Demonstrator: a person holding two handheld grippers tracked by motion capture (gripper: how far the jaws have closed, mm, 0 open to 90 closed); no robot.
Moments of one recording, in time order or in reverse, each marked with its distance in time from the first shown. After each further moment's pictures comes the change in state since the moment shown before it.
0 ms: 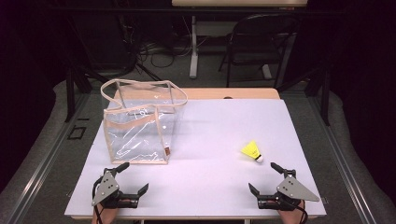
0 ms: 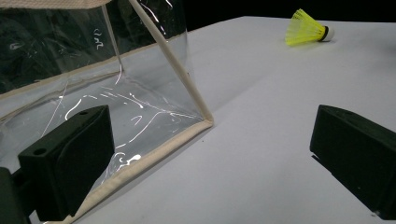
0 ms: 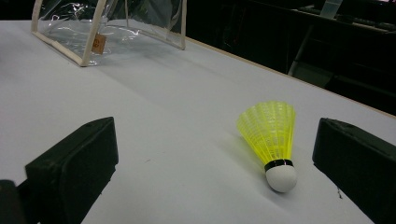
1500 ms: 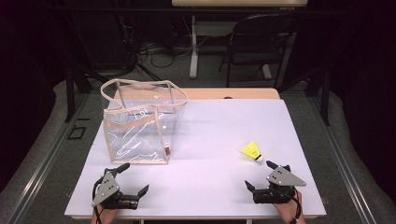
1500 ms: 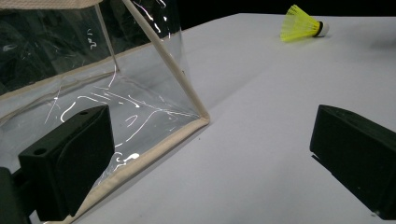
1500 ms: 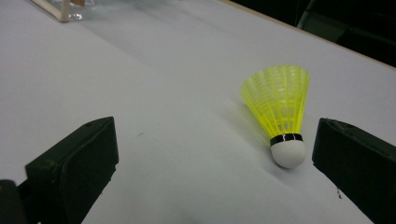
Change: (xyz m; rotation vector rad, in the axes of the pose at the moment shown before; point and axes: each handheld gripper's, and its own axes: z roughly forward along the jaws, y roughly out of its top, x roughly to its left) left arm 0.000 0.000 0.000 0.004 -0.014 0.023; right arm -0.004 0.009 0.023 0.236 0.002 -0.009
